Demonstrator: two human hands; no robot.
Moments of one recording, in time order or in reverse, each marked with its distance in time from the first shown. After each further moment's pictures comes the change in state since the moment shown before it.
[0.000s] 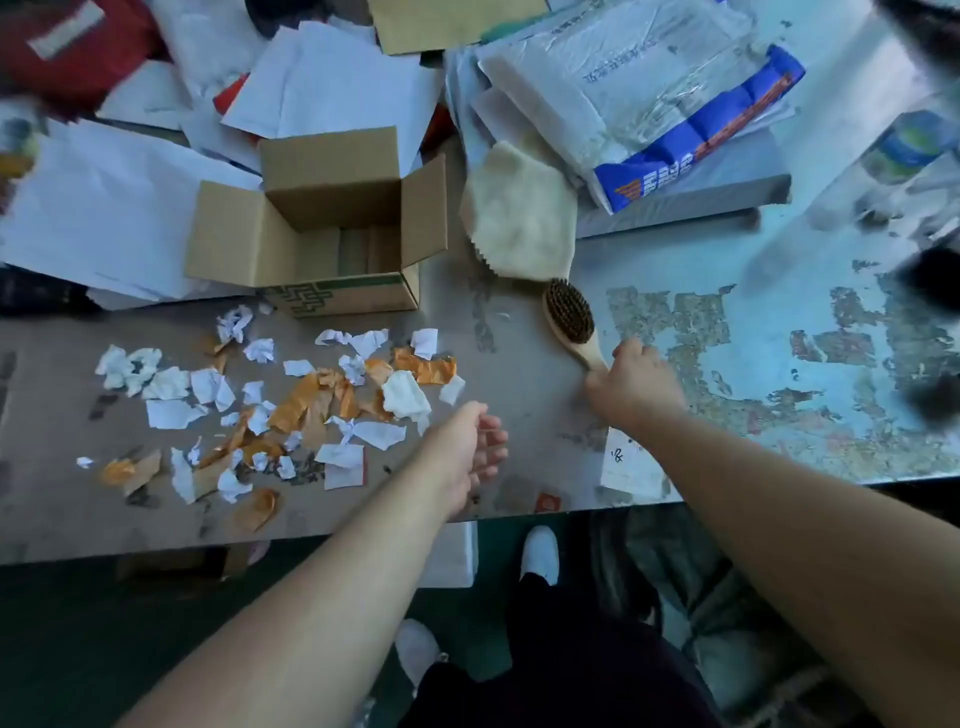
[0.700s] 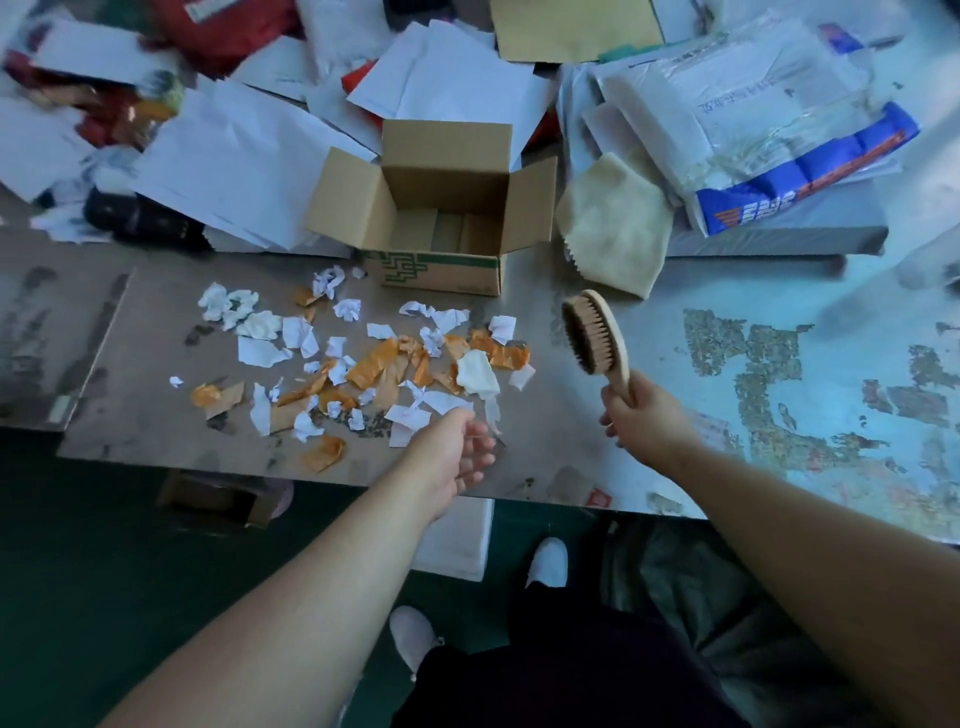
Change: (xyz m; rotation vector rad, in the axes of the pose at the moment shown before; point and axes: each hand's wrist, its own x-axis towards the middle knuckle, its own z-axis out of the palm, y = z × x) left_hand -0.018 -0.032 -0.093 -0.192 0.087 0.004; right_hand -0.064 -0.037 0.022 0.415 -0.177 -0.201
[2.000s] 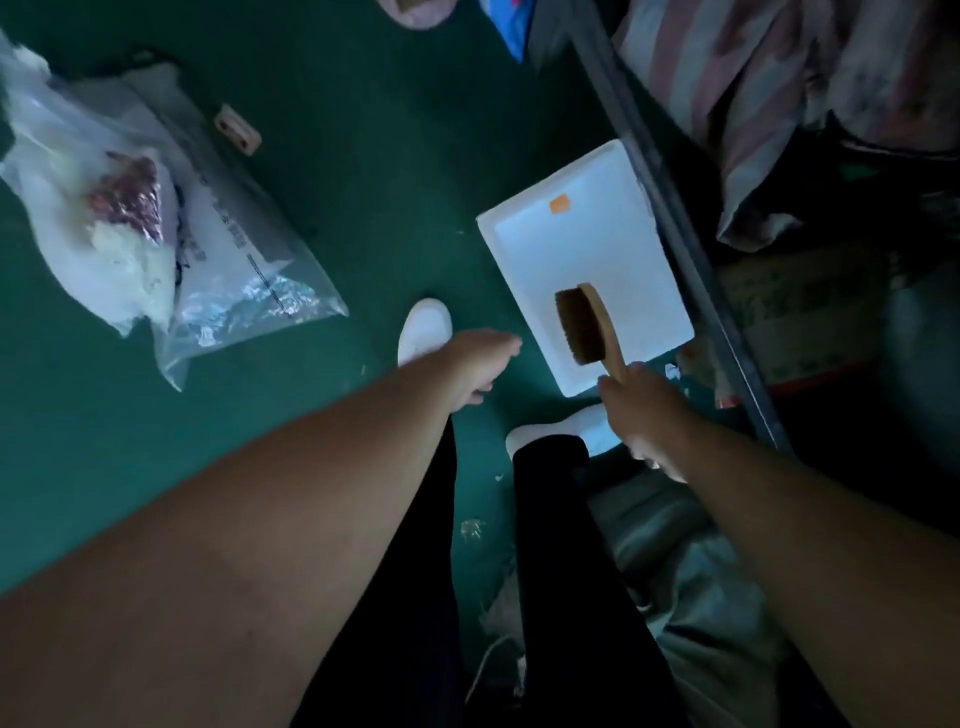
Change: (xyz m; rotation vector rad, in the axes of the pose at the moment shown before) left_hand 0.325 -0.417 -0.225 -0.300 0.027 -0.495; right_hand 0.038 0.172 0.508 -1.099 -0.695 0.110
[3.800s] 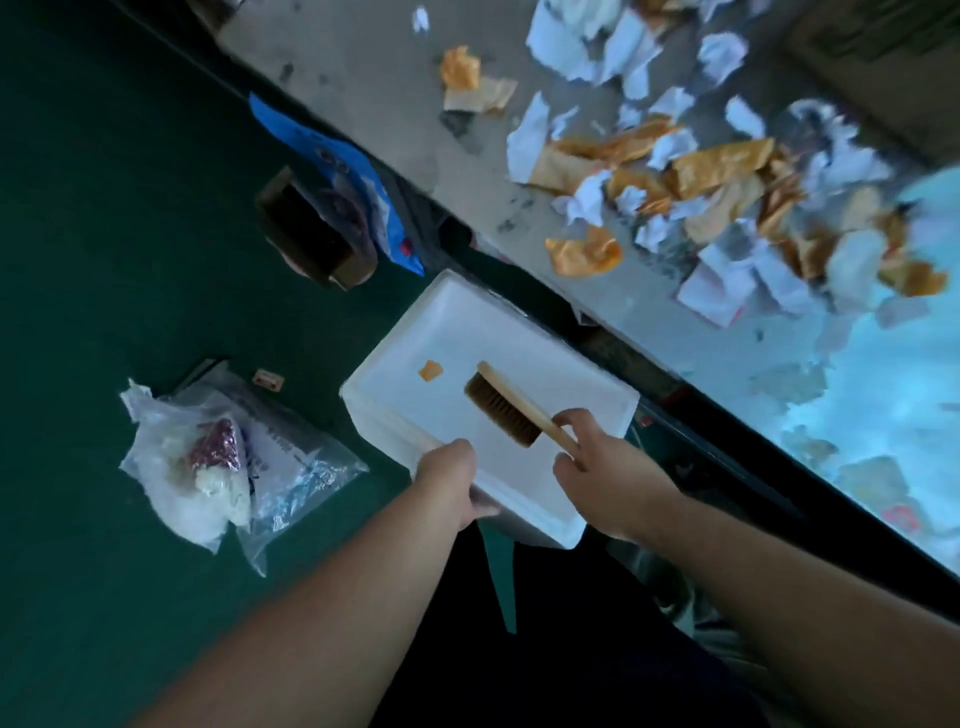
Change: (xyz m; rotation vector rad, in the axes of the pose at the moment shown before) left_hand -0.280 0.034 0.049 -0.383 0.188 -0.097; right_hand -0.277 0.050 -0.117 0.156 0.179 -0.383
